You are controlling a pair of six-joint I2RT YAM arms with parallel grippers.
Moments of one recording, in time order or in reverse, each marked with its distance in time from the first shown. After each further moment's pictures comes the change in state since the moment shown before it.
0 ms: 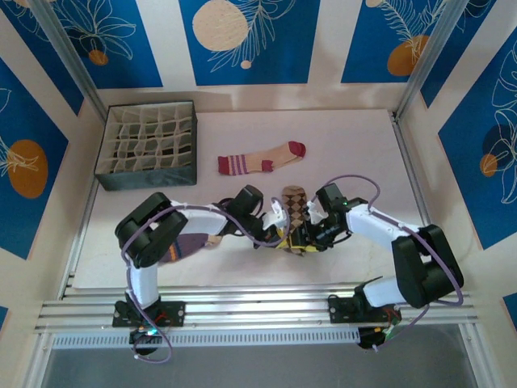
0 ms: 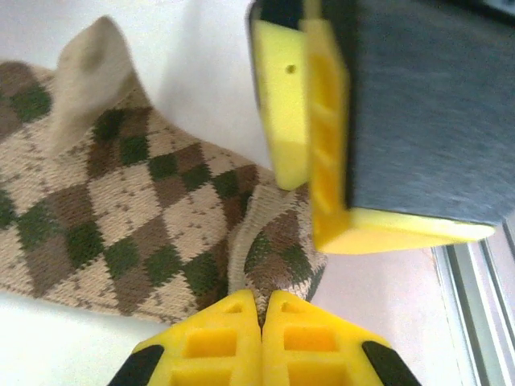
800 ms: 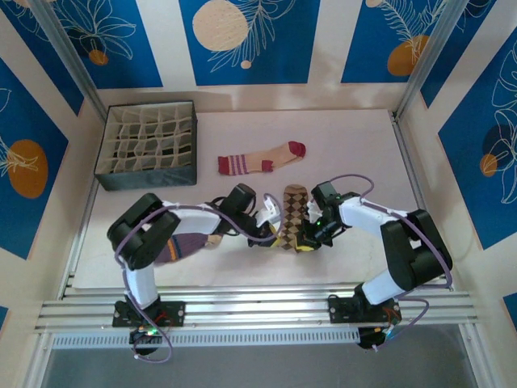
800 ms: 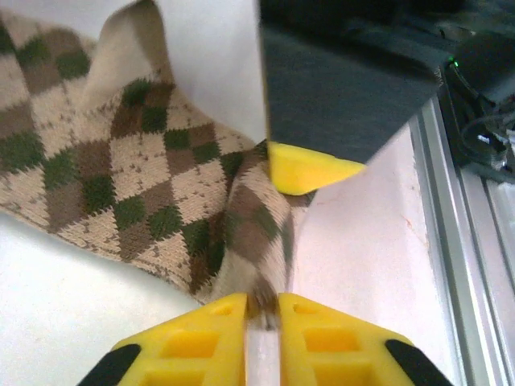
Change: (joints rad) left arm 0.038 -0.092 -0.086 0.018 -0.010 0.005; right arm -0.001 0.138 0.072 -0.049 0.072 0.068
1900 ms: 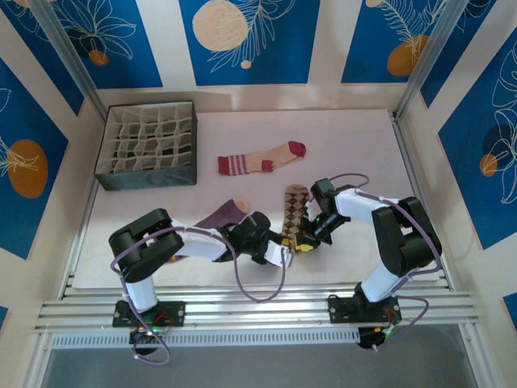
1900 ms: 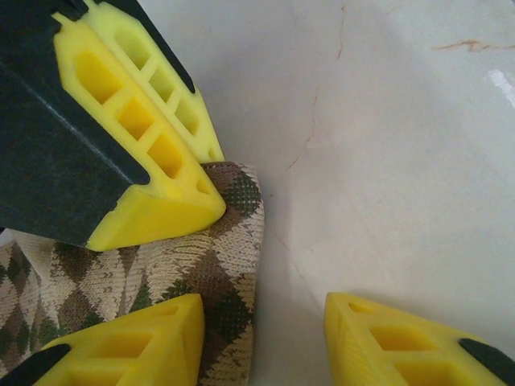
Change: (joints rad) left arm -0.261 -0.019 -0.117 0.212 -0.496 0.758; right arm -0.020 0.106 0.079 -0.103 -0.066 -0.046
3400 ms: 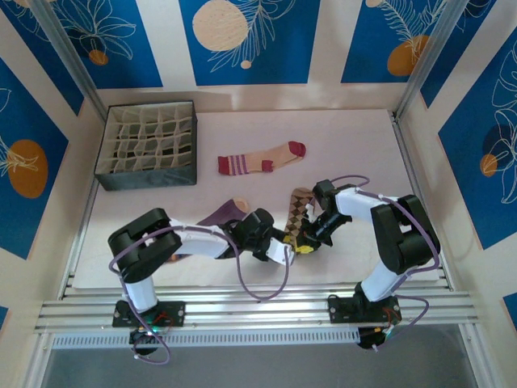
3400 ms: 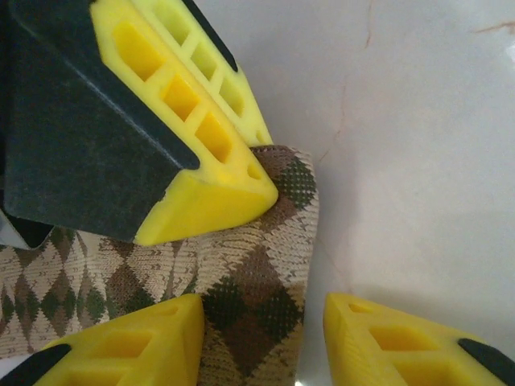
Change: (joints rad) left arm 0.000 0.001 0.063 -0.087 -0.038 0.053; right arm -0.018 0.018 0.005 -0.049 -0.072 -0.038
